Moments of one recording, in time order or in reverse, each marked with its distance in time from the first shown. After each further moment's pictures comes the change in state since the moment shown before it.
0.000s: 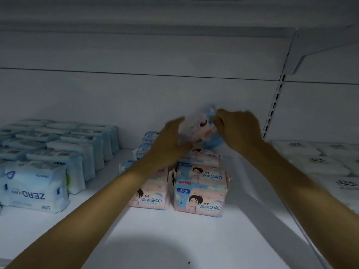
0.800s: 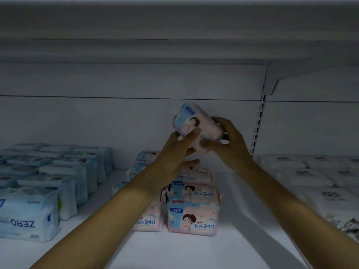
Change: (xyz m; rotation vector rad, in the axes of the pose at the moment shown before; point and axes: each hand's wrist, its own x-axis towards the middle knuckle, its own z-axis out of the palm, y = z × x) left_hand 0.015 0.041 0.014 -0.967 -0.050 -0.241; right_hand -0.021 -0.013 -0.016 1.077 0.091 0.347
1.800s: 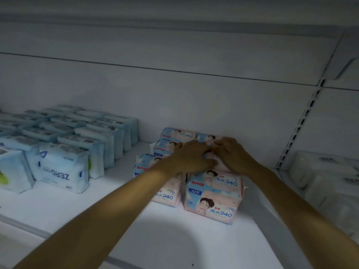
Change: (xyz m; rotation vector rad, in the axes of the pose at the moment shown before) left_hand 0.005 -0.036 -0.034 1.408 -0.186 -0.094; right_hand 0.004 0.079 0.038 -0.544 -0.607 0.273
